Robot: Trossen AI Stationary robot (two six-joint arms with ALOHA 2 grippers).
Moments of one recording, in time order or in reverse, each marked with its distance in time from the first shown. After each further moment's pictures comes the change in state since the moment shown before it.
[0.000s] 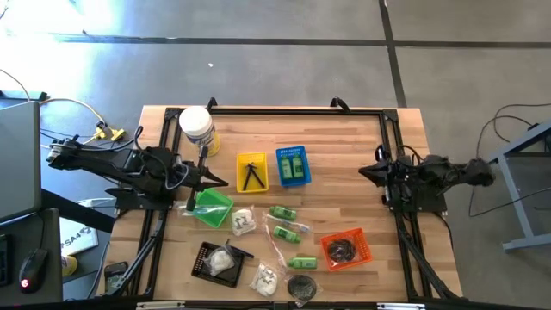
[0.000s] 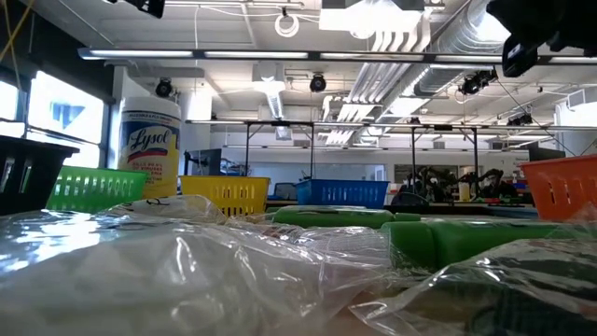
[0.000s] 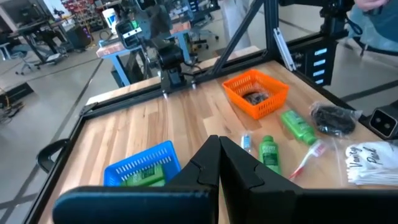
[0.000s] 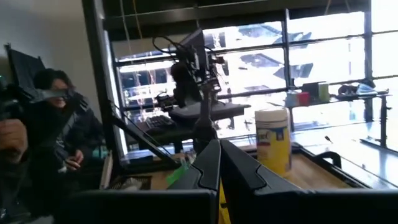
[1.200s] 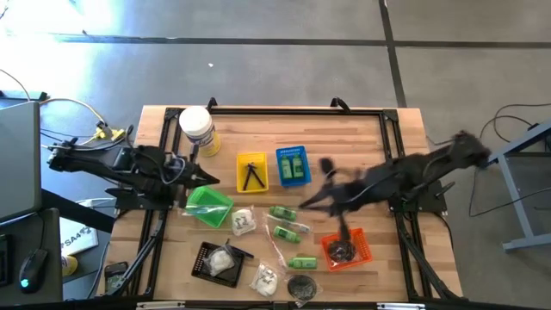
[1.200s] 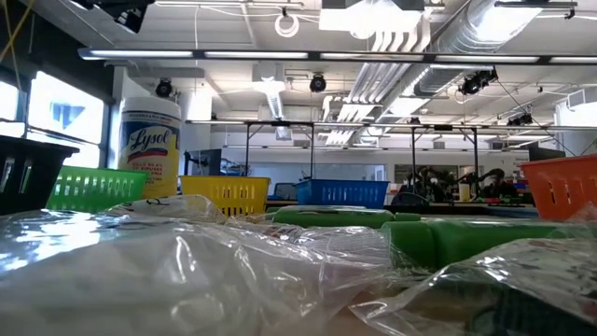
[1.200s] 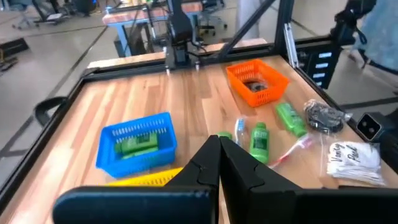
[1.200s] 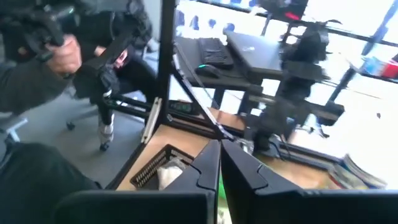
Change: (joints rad) left arm 0.000 -0.126 0.000 -0.178 -0.041 -0.168; right arm 0.215 1.355 1.341 -0.456 -0.015 -0.163
